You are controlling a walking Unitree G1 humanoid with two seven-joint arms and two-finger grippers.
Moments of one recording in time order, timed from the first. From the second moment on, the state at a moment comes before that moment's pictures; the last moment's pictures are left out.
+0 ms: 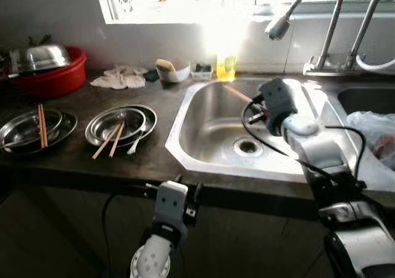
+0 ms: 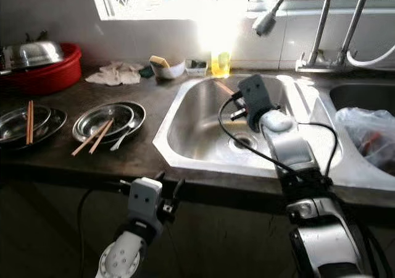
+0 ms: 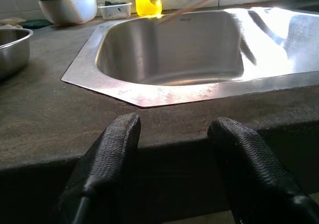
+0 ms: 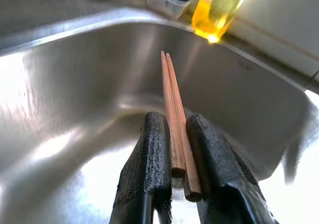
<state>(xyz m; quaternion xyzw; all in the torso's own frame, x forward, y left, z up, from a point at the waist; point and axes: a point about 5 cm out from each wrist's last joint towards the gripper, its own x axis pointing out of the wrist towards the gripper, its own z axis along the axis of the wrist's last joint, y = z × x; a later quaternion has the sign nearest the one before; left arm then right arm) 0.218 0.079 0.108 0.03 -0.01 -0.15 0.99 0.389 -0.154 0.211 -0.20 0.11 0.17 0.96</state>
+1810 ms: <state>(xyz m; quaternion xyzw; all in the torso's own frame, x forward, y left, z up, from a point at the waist) 0.216 0.086 0.111 0.03 -0.02 -0.14 0.99 0.257 -0.142 0.177 -0.04 -0.12 0.06 0.99</state>
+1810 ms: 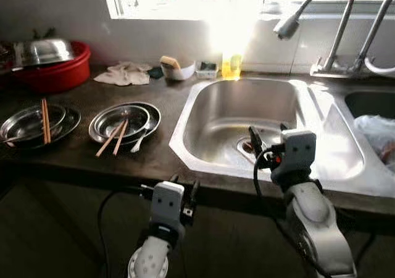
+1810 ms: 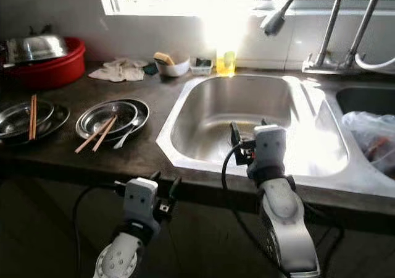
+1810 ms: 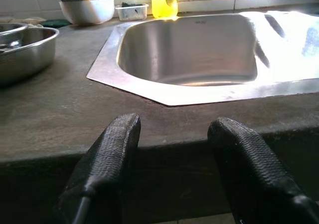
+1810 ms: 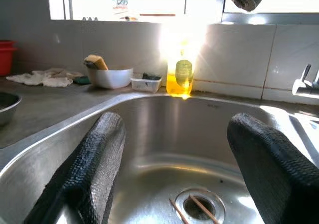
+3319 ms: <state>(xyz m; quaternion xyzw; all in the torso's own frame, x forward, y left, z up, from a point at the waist) 0.206 0.087 0.112 0.05 -0.02 -0.17 0.98 0.232 -0.118 0.155 -0.01 -0.07 0.10 0.99</state>
